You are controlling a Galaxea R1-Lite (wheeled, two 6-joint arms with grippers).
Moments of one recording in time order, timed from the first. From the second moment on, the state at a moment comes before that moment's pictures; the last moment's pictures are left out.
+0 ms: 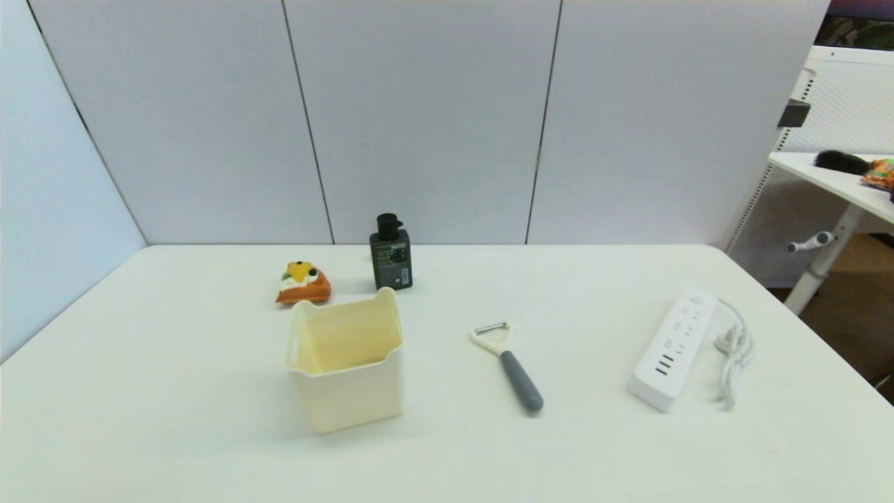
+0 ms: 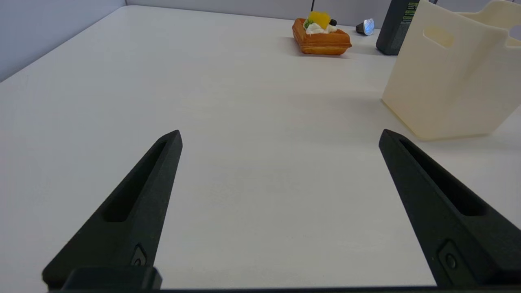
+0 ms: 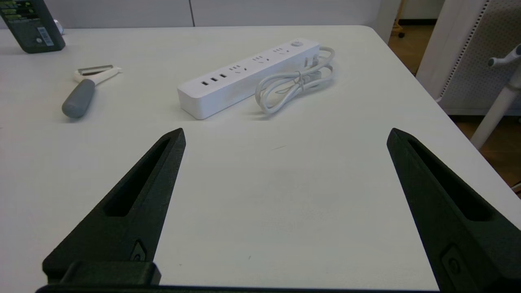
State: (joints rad) left arm -0.01 0.00 0.00 -0.01 0.03 -0.06; right arm 0.01 0.00 0.00 -0.03 0.00 0.01
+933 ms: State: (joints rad) left arm -0.01 0.00 0.00 -0.01 0.03 -0.06; right arm 0.01 0.00 0.00 -0.03 0.00 0.01
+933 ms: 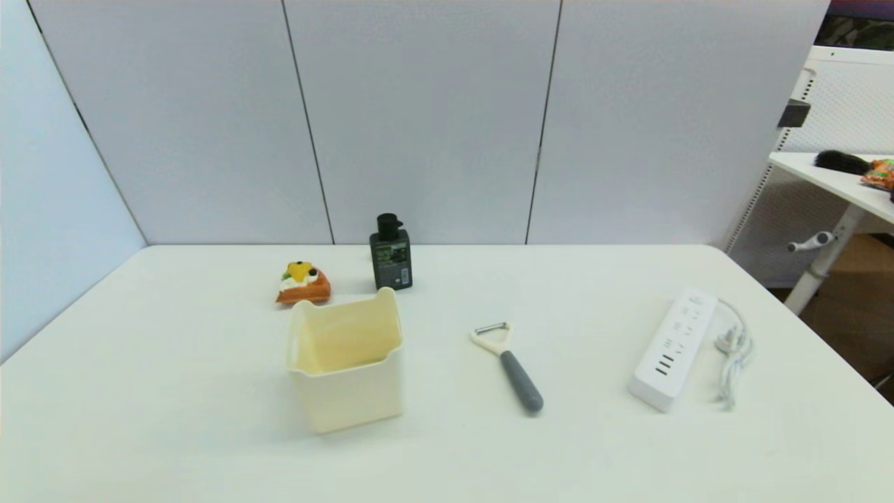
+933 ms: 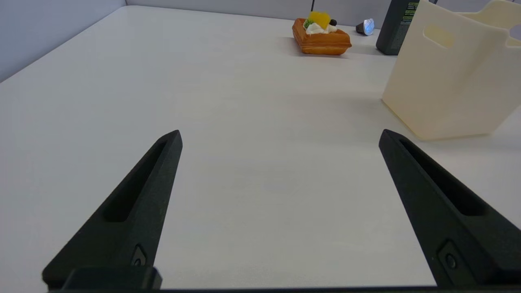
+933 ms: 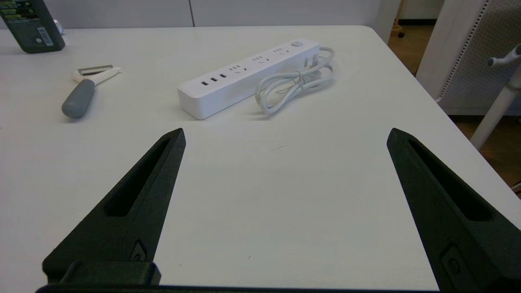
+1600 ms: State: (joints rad) left arm -0.01 0.00 0.00 -0.01 0.03 -0.06; right arm 0.01 0.00 0.00 -0.03 0.00 0.01
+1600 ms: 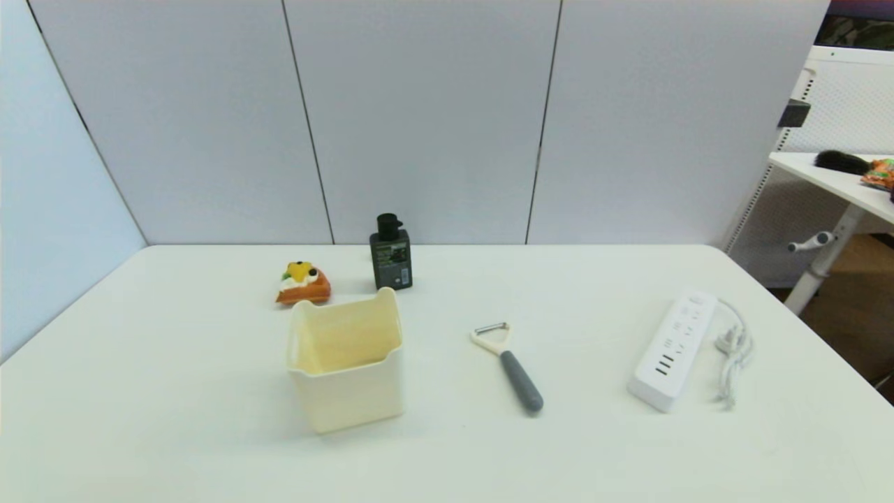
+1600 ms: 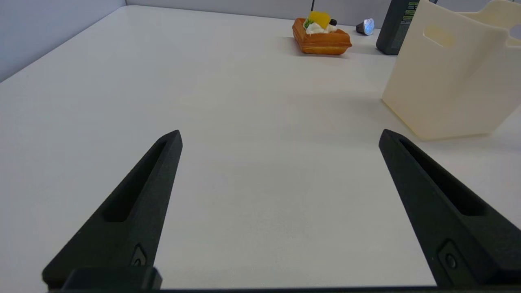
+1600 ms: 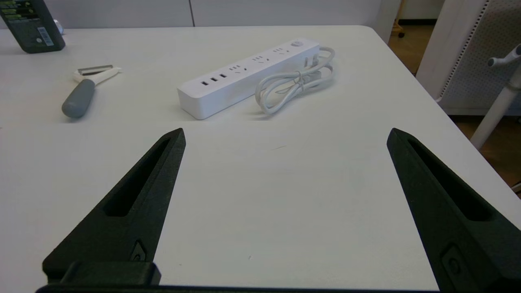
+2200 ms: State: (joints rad) left arm -0.01 0.00 0.00 -0.01 0.03 -0.06; right arm 0.01 0.00 0.00 -0.03 0.00 0.01
